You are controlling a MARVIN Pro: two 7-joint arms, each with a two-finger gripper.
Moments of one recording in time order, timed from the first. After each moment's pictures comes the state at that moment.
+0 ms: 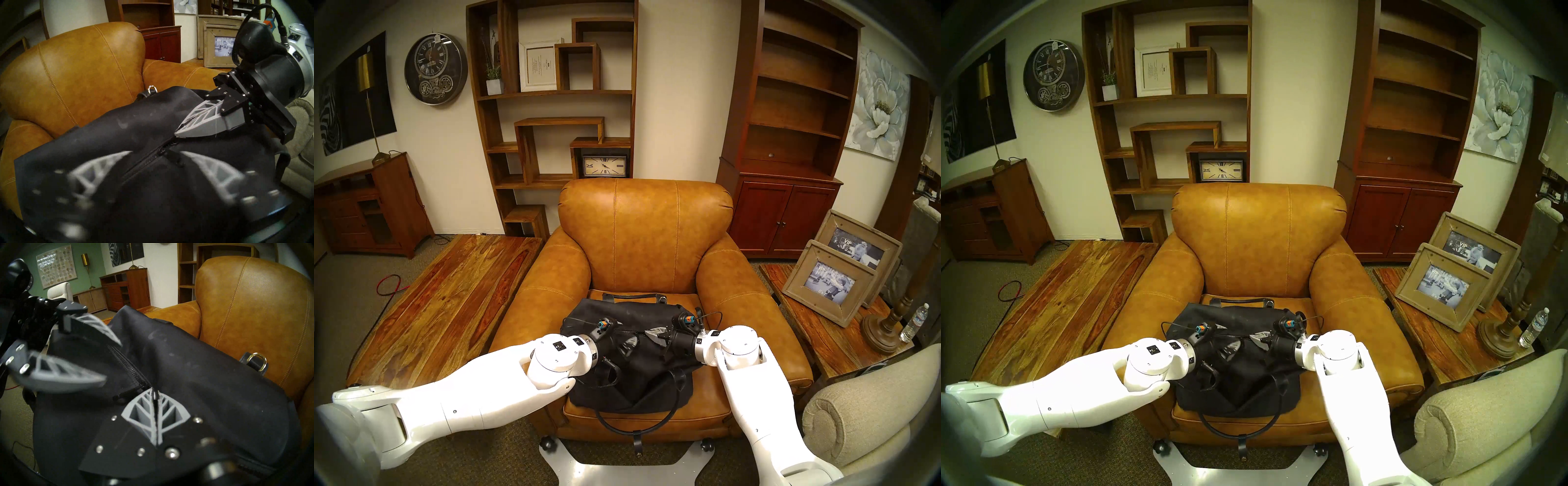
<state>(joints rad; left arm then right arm) 1.15 -0.87 -0.46 -1.60 -0.66 0.17 0.09 -1.45 -1.50 1.59 -1.29 -0.27 0.18 0.93</state>
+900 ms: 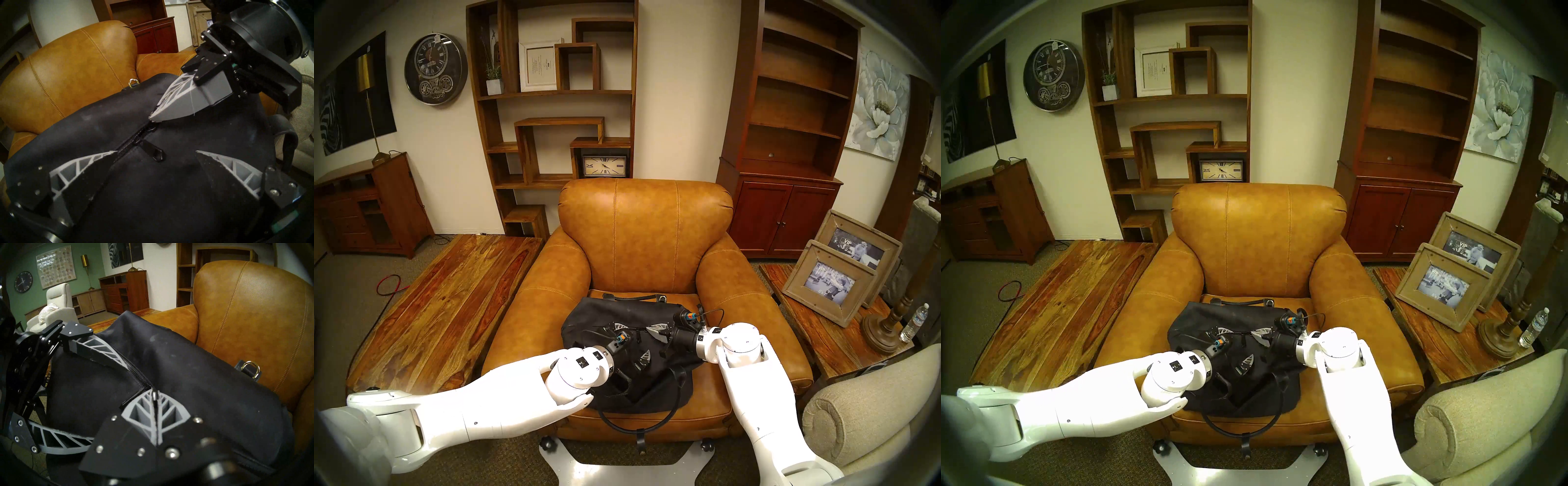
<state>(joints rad) 1.13 -0.97 -0.38 -1.53 -0.53 0.21 0.21 -1.44 -1.49 1.59 -1.31 -0.27 0.18 0.94</state>
